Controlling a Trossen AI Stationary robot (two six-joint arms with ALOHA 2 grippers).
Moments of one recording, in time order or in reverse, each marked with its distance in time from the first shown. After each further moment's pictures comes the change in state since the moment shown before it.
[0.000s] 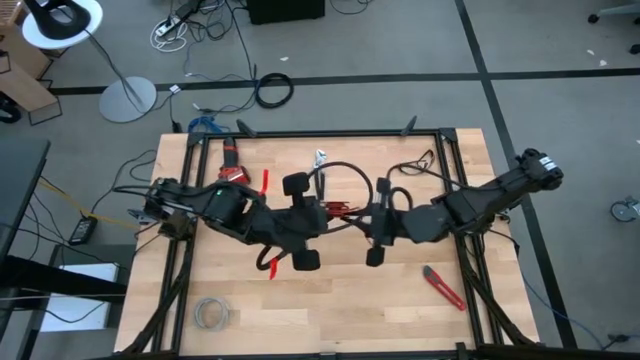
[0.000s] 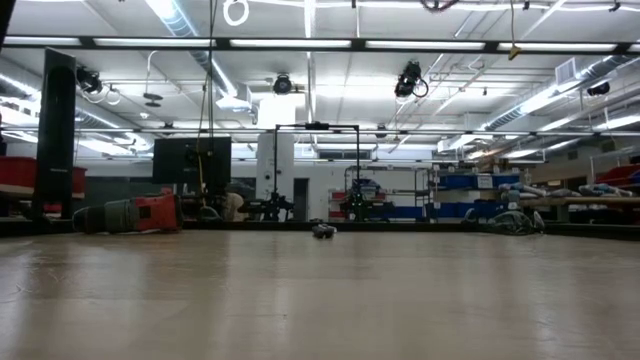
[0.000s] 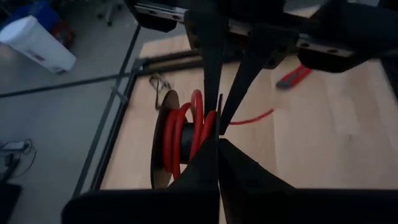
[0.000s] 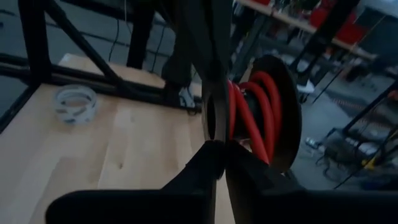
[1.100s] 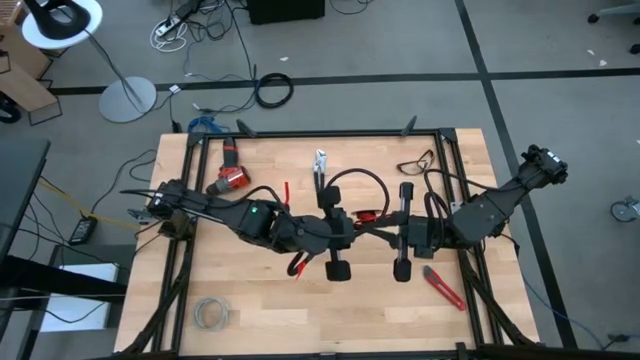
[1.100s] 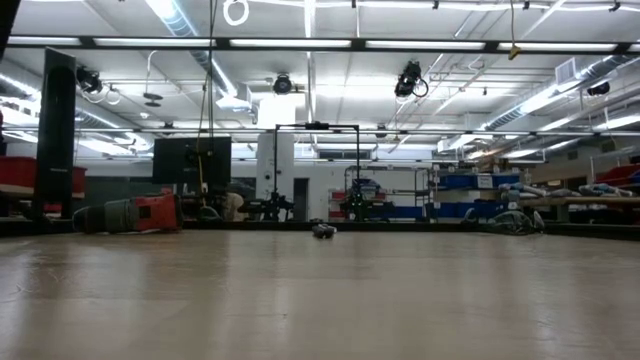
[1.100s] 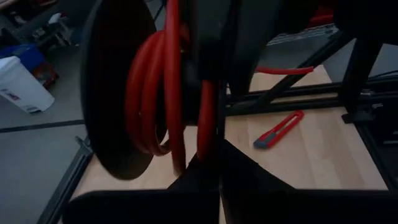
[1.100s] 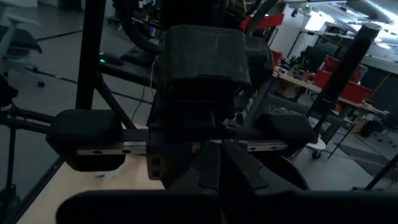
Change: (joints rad) left arm 0.021 0.007 -0.275 0.571 0.091 0.105; right arm 0.131 -0.092 0.001 0.202 0.044 -0.163
